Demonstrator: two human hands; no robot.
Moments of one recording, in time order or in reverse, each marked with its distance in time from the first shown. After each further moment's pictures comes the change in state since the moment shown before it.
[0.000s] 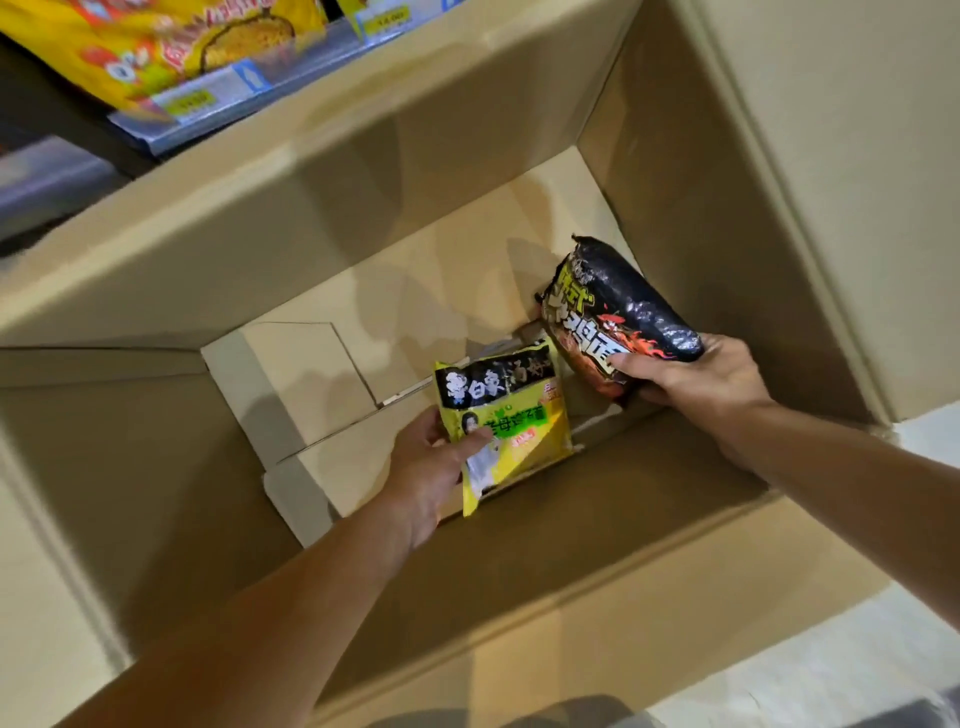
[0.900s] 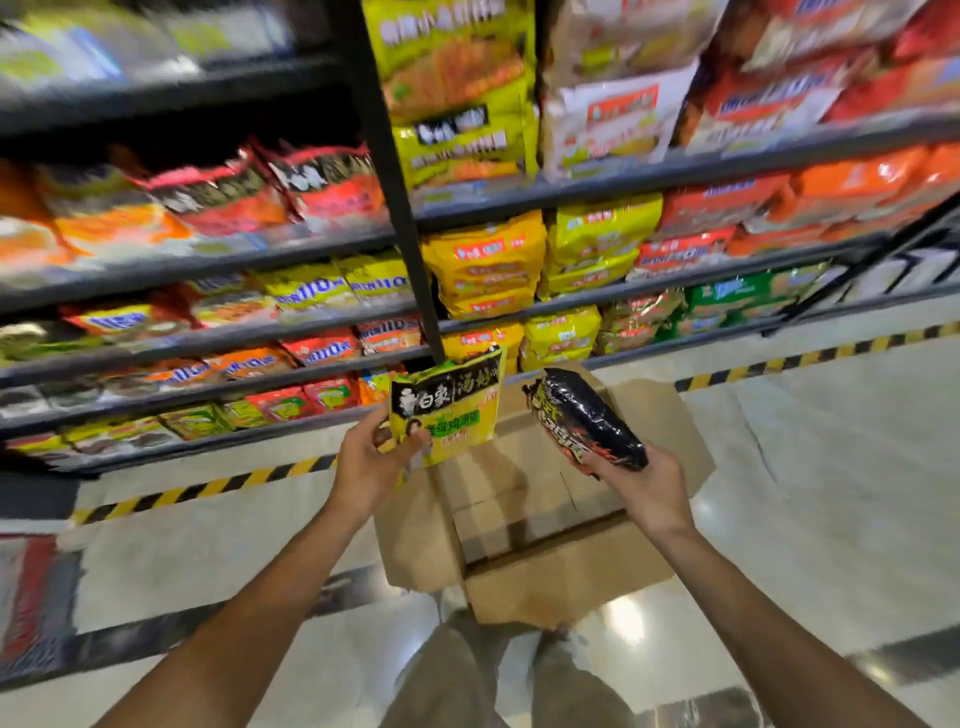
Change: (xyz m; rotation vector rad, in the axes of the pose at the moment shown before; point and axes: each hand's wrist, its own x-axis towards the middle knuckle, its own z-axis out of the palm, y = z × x) left_hand -0.640 0.319 -0.315 0.047 0.177 0.705; right_hand -0.623 -0.333 -0.122 -0.035 0.019 -0.515
